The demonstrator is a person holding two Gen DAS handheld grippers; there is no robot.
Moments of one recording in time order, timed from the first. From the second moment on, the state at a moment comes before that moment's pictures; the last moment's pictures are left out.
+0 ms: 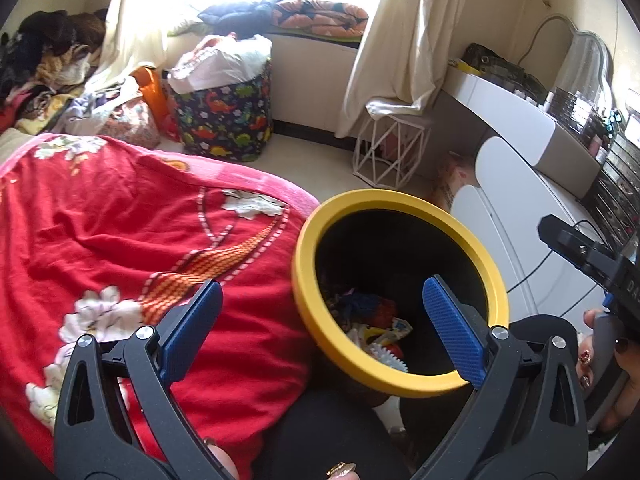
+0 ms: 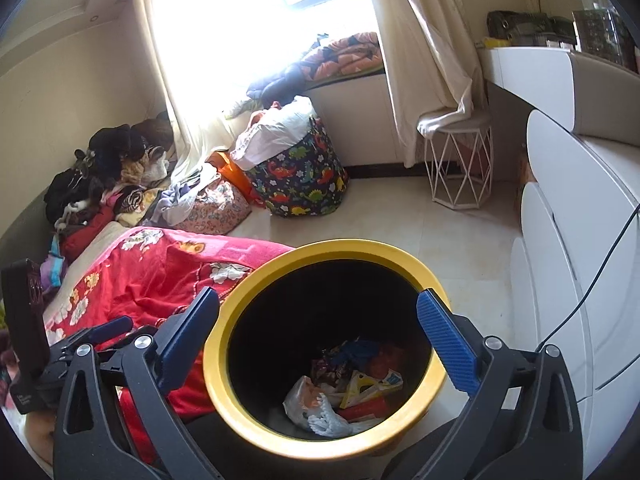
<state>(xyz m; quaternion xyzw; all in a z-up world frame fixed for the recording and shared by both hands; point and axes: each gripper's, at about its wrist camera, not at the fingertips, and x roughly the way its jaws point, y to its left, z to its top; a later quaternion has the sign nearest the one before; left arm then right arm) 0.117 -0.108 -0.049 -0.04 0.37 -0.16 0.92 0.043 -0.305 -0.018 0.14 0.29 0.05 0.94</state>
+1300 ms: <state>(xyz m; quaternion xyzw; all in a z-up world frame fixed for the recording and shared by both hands) 0.021 -0.035 -0.007 -0.04 0.22 -0.05 0.97 -0.041 -0.225 -0.008 0.04 0.10 0.01 0.99</state>
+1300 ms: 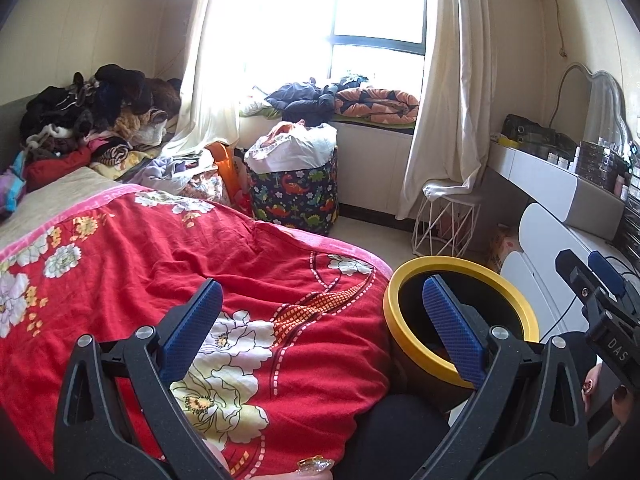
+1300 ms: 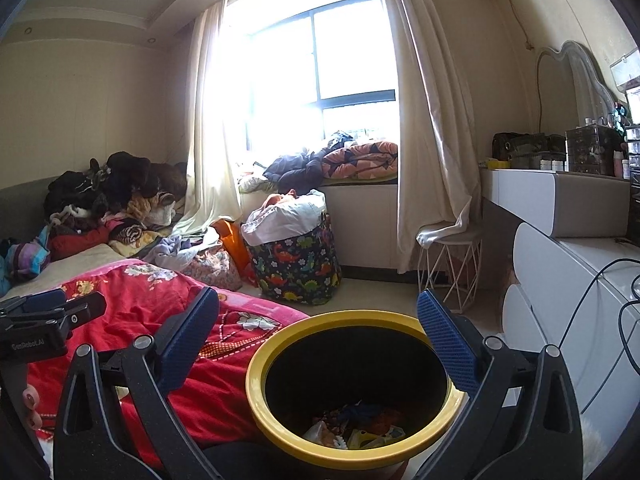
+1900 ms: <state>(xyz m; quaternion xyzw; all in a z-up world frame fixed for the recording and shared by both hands) 0.023 -0.034 -0.008 -0.04 0.23 -0.04 0.97 -0.042 -0.226 -0.010 0.04 0.10 0.01 0.99</state>
